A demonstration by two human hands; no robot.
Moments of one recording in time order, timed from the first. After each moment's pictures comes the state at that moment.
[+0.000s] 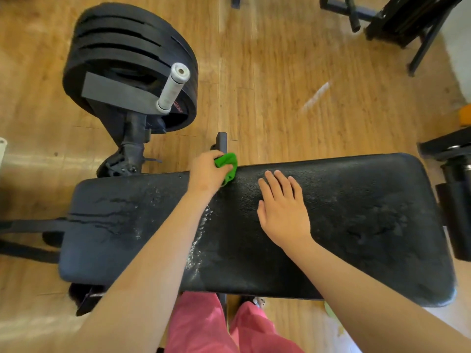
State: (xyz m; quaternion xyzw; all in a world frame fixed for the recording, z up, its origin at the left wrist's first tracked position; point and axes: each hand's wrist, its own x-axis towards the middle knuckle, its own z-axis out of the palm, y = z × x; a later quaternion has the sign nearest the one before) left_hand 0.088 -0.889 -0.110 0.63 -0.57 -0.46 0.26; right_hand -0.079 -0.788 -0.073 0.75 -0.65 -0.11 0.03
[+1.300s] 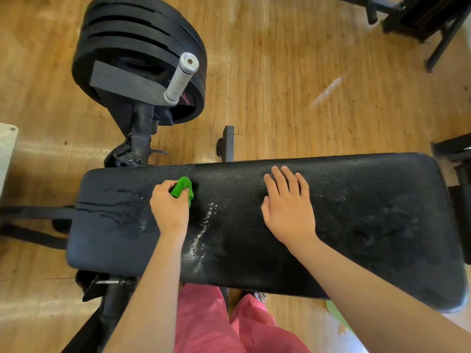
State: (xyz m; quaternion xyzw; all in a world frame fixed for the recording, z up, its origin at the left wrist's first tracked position) left_hand 0.148 -0.813 -0.148 0.80 -0.39 -0.36 0.29; right_hand -0.075 -0.790 -0.071 0.74 -0.66 -0.15 0.03
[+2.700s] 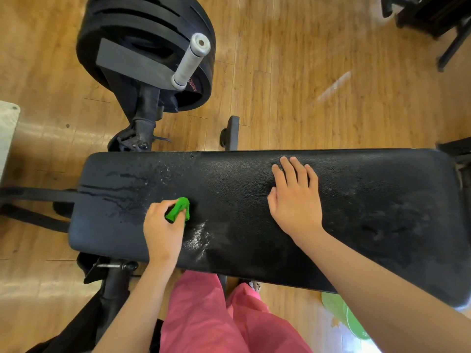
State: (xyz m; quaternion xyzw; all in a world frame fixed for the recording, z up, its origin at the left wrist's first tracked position) left_hand 0.171 -0.737 -0.155 0.77 -0.45 -0.35 0.29; right_hand -0.076 -0.788 -0.075 0.75 -0.65 -0.11 0.06
